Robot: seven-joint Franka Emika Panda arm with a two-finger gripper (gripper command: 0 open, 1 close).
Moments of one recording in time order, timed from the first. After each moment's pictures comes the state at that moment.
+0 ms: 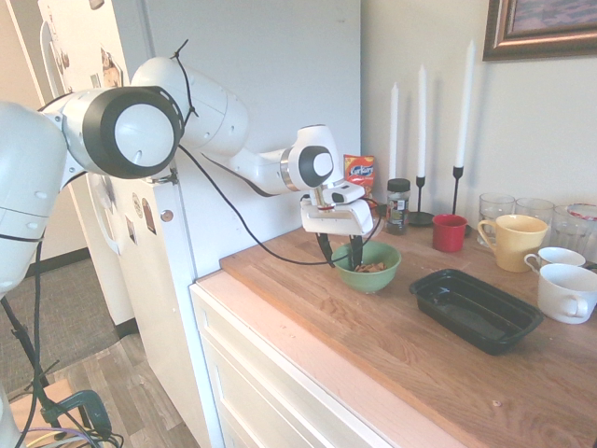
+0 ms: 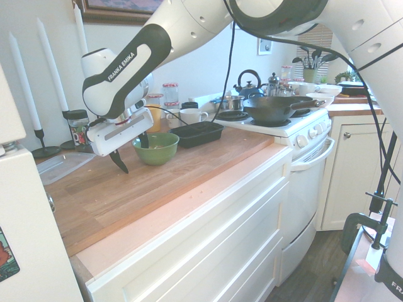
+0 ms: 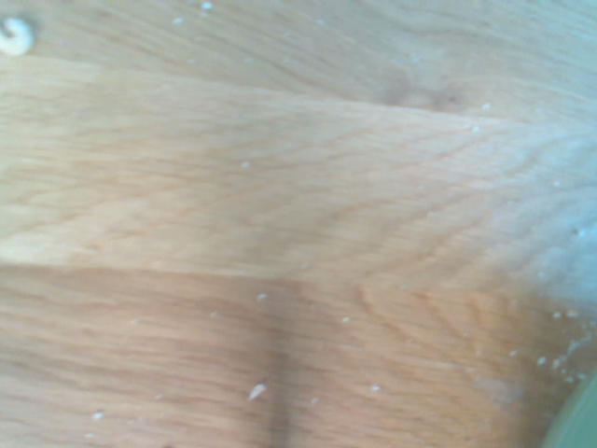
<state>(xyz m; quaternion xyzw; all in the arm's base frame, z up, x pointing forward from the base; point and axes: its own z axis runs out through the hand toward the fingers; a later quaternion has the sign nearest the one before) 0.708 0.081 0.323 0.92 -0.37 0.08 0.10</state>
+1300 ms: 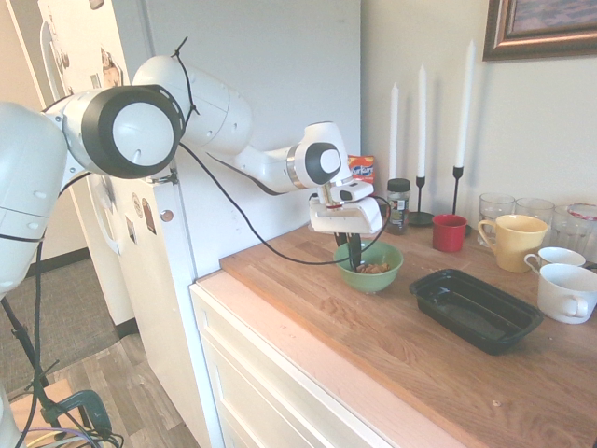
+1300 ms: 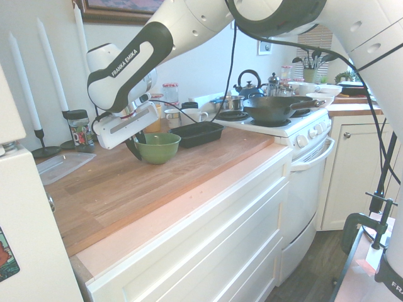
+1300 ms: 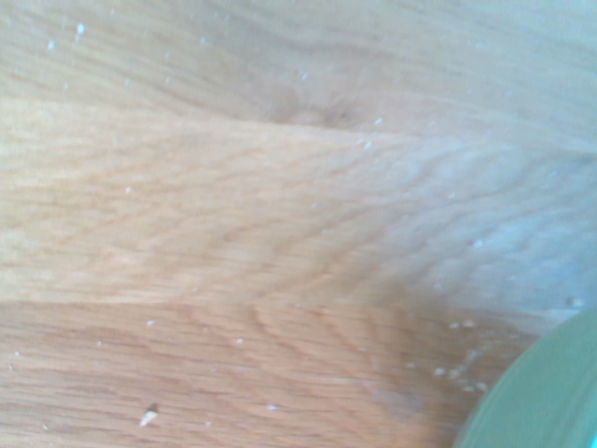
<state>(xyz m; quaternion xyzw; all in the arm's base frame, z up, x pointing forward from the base) 0.715 0.058 0.340 0.91 -0.39 0.09 0.11</state>
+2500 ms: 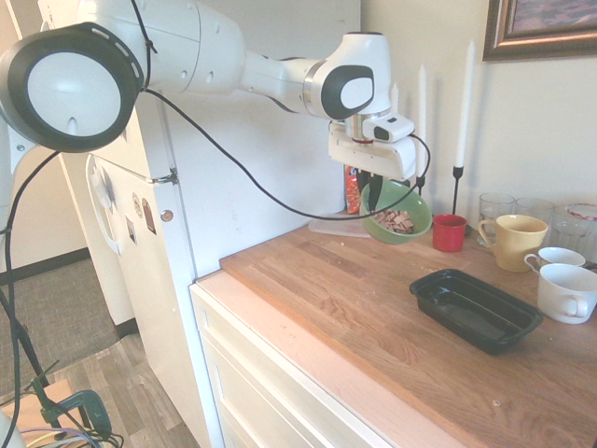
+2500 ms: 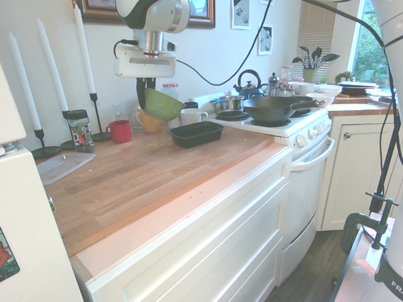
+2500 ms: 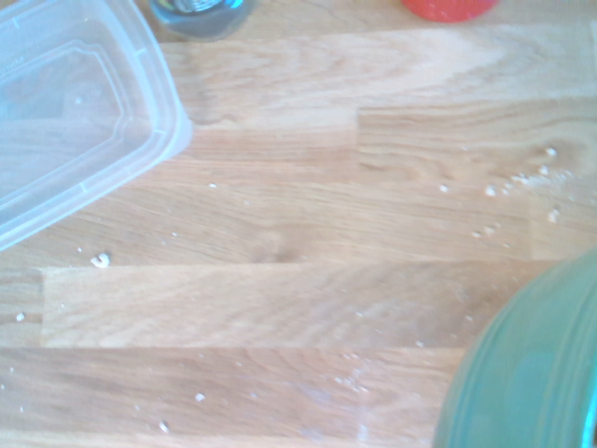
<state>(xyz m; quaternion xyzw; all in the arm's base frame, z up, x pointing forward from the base) 0.690 -0.060 0.495 0.91 -0.40 0.07 -0.09</state>
